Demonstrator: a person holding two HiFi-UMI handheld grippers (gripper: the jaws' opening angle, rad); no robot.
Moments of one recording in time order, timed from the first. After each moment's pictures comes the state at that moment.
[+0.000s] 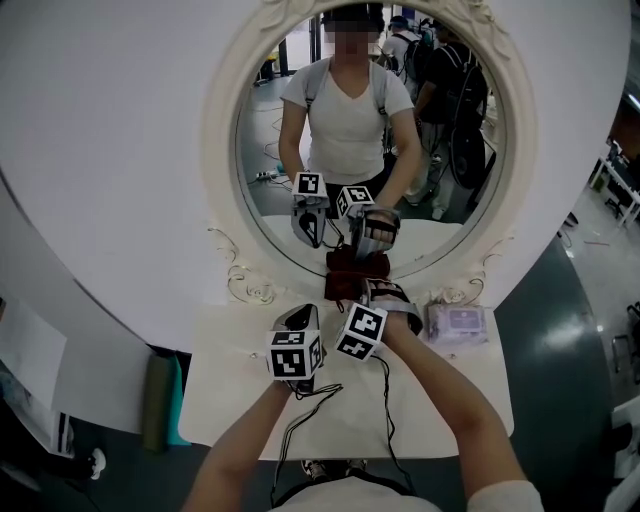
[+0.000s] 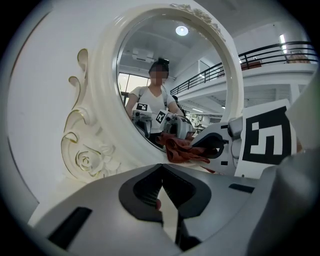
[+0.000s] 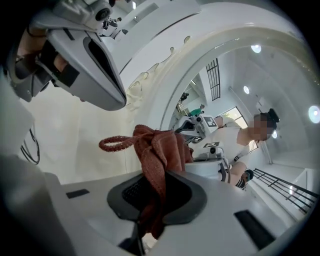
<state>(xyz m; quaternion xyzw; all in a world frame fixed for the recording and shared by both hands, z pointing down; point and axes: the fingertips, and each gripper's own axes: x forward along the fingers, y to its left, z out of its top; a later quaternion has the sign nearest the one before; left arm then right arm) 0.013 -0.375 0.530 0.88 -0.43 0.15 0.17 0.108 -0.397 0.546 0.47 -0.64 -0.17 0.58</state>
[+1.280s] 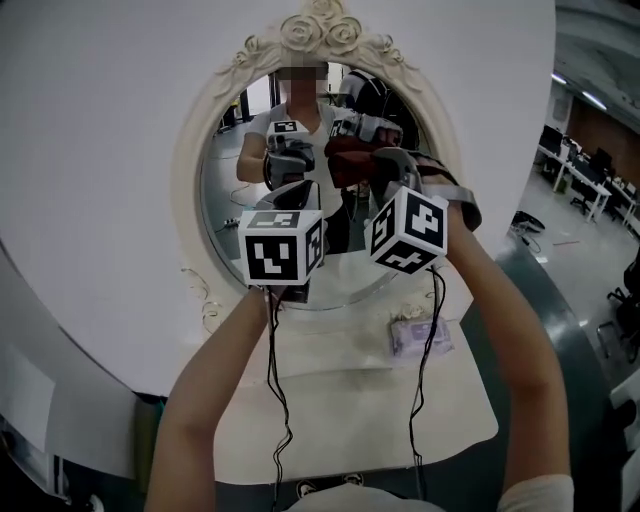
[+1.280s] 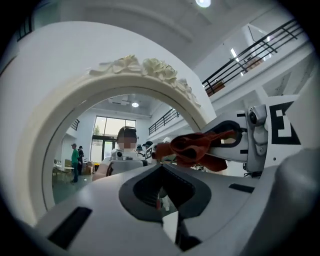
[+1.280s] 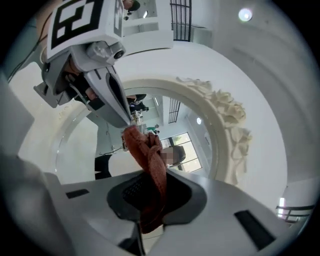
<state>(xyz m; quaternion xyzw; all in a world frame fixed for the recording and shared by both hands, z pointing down) 0.120 -0.389 0.177 0.93 -0.35 -0.01 -0.03 0.200 -0.363 0.150 0.60 -0.52 -0.39 0.46</state>
